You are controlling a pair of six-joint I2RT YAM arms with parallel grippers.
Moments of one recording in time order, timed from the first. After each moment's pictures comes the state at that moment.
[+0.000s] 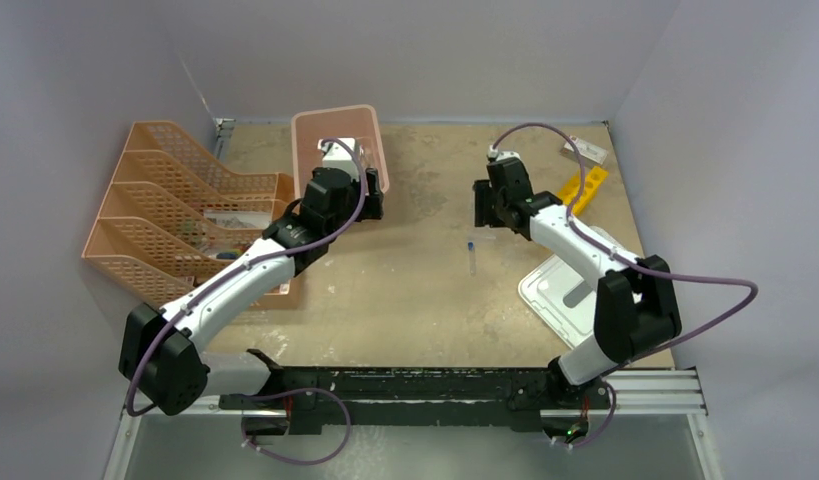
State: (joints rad) left arm -0.60 1.28 1.02 -0.15 -0.33 -0.37; right arm 0.39 1.56 1.14 -0.42 0.25 0.27
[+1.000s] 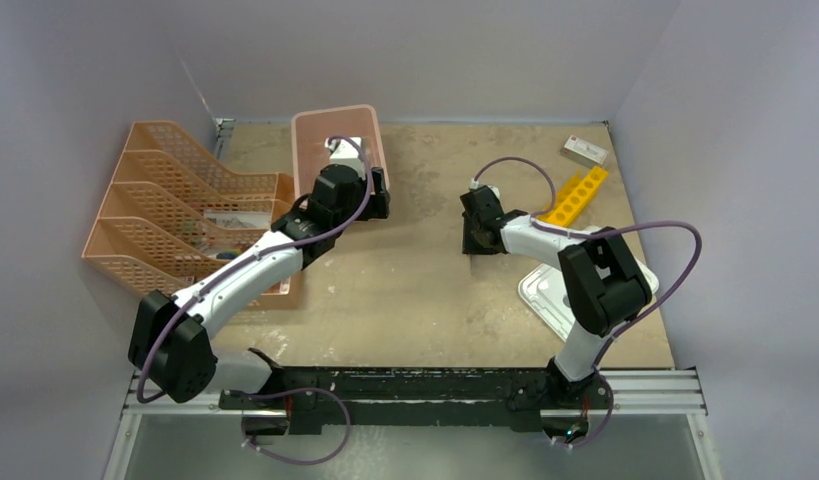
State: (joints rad) left arm -0.60 1.34 1.04 -0.14 -0.28 -0.41; right arm 0.48 1.73 1.00 -0.31 0.21 0.47
